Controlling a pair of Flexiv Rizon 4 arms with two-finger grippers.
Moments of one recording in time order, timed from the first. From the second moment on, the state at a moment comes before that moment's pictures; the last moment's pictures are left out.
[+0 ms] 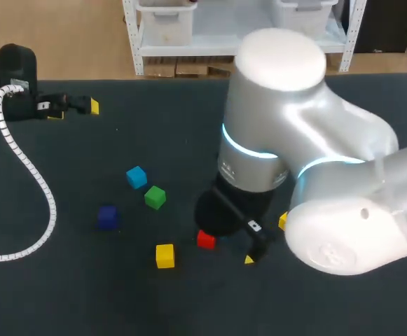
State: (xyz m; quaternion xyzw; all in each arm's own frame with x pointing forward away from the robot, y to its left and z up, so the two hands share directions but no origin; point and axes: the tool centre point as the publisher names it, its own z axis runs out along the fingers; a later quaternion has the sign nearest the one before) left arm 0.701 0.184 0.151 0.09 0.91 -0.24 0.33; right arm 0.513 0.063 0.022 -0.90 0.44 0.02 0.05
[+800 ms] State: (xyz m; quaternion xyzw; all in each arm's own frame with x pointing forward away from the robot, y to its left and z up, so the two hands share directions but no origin) left arm 0.701 0.184 0.151 0.09 0.91 -0.24 0.33; right arm 0.568 0.085 0.002 -0.91 0.42 -0.01 0.03
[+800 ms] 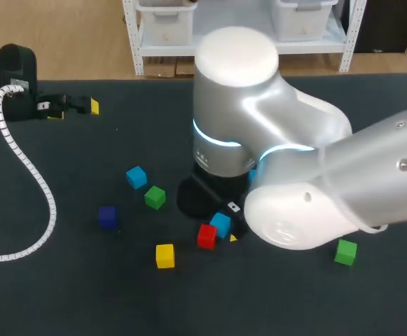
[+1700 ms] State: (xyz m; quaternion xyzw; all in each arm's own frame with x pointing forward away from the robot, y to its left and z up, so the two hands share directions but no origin) left arm 0.701 0.184 0.151 0.09 0.91 -0.24 0.33; right arm 0.613 0.069 0.020 -0.83 0.56 -0.05 0.03
